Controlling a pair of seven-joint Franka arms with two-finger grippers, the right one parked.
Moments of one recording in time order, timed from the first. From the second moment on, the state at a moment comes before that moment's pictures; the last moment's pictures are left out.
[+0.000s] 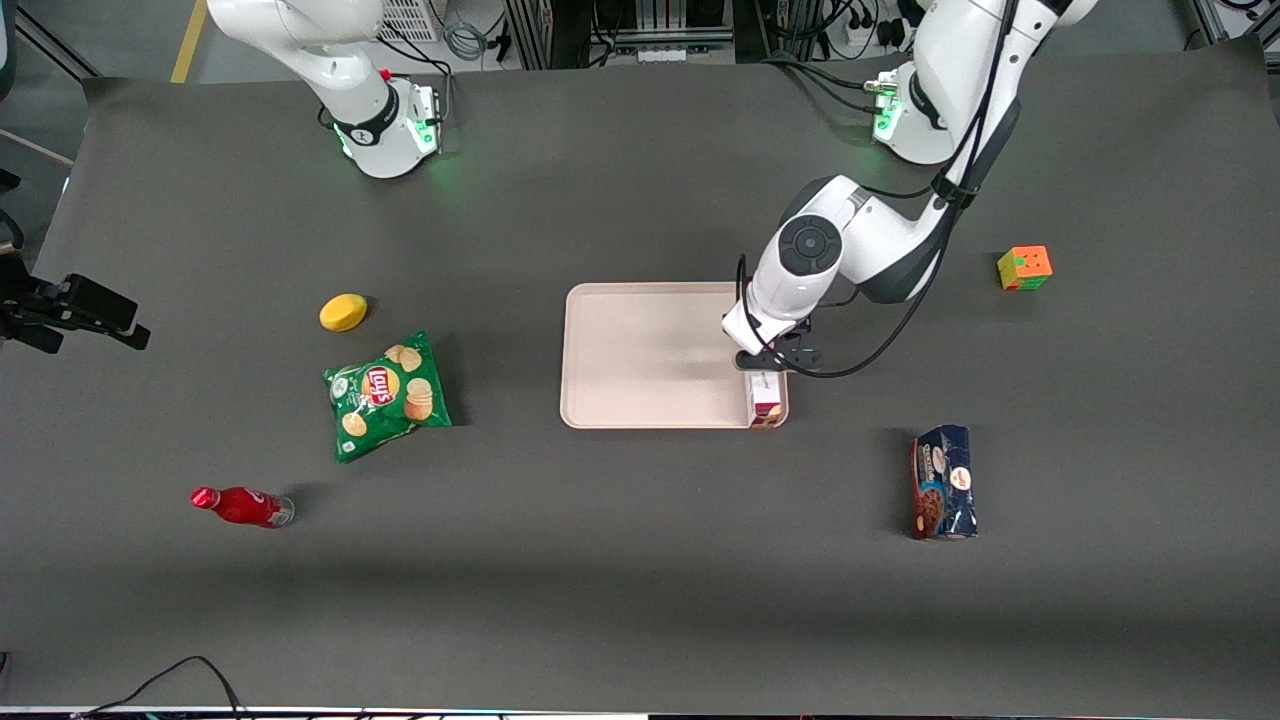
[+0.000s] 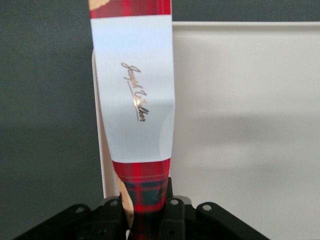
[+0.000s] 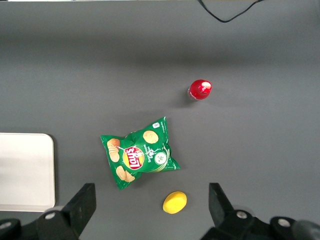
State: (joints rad) arm -0.24 0.41 -0.40 -2.11 0.11 2.45 -0.70
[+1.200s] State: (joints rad) arm -0.19 0.24 -0.25 -1.92 0.01 2.16 -0.49
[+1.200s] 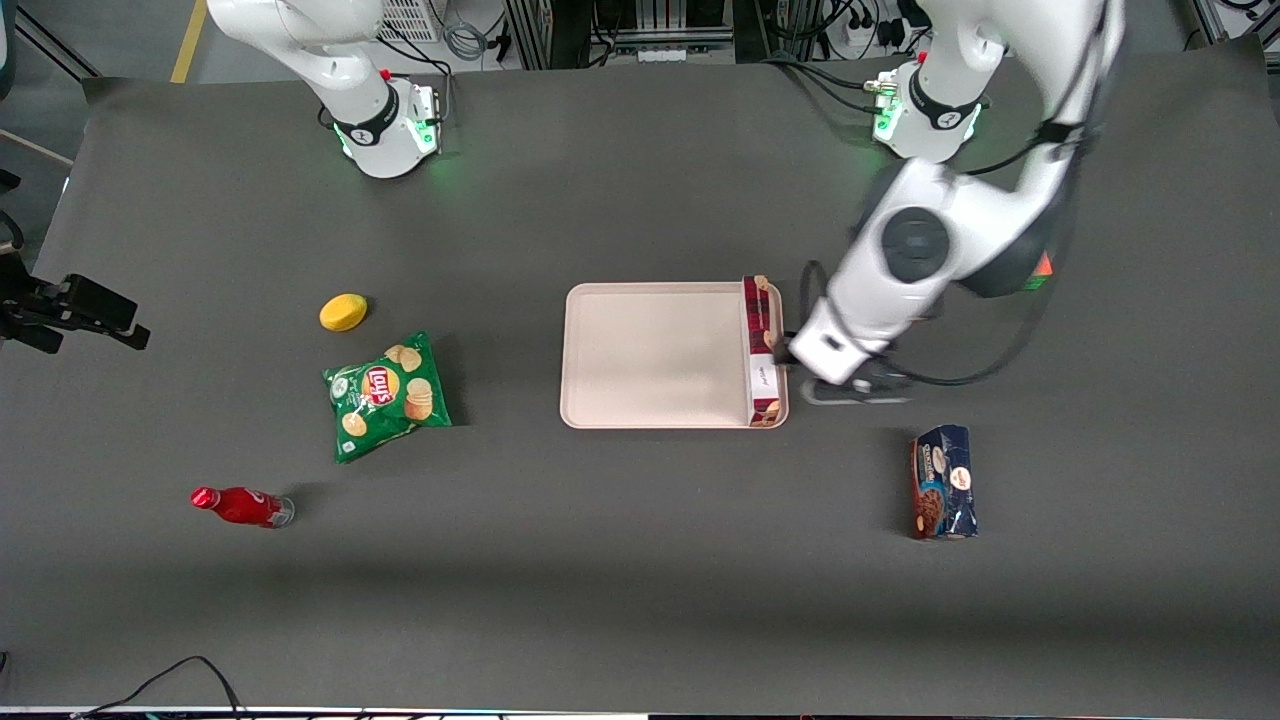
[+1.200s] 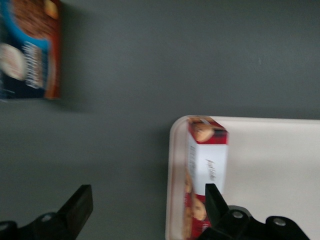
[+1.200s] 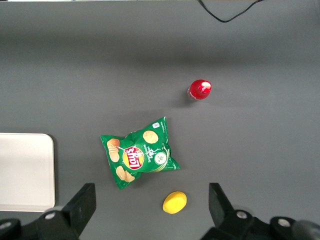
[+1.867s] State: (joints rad) arm -0.06 -0.04 0.09 -1.87 -0.04 1.87 -0.01
